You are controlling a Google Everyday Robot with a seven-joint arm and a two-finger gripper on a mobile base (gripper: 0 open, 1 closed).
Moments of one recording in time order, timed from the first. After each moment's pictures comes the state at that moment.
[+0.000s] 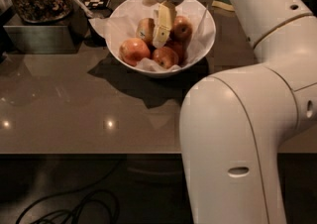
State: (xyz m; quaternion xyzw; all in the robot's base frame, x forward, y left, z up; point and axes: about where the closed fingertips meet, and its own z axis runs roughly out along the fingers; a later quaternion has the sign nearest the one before) arm 0.672 0.012 0.940 -0.74 0.62 0.14 0.20
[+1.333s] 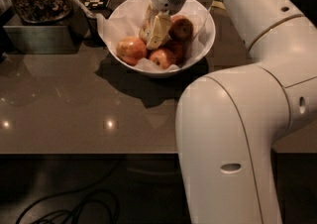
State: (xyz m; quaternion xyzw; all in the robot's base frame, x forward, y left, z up) arm 0.678 0.015 0.914 -0.75 0.62 0.15 0.18
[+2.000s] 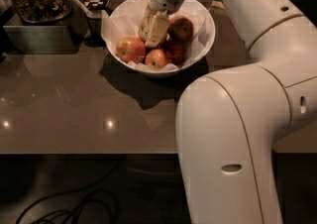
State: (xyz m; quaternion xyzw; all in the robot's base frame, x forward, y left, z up) arm 0.685 0.019 0.917 -0.74 0.62 0.14 0.20
